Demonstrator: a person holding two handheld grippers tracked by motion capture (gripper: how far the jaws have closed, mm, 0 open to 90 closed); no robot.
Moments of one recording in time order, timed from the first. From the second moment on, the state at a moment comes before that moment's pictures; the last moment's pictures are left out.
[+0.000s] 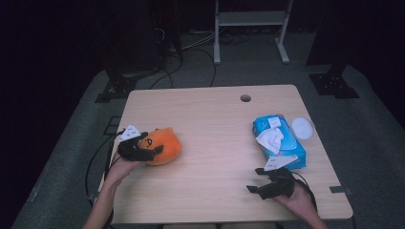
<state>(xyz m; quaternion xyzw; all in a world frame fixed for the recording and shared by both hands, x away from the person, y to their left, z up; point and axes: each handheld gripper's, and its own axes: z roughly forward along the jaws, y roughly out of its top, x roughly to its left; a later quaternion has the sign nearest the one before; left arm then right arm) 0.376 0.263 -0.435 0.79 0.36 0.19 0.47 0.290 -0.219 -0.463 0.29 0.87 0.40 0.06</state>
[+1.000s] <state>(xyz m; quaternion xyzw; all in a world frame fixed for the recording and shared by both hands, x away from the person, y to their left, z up) 0.366 0.270 -0.387 0.75 0.36 0.21 0.51 0.288 -0.218 -0.462 0.29 0.87 0.40 0.07</state>
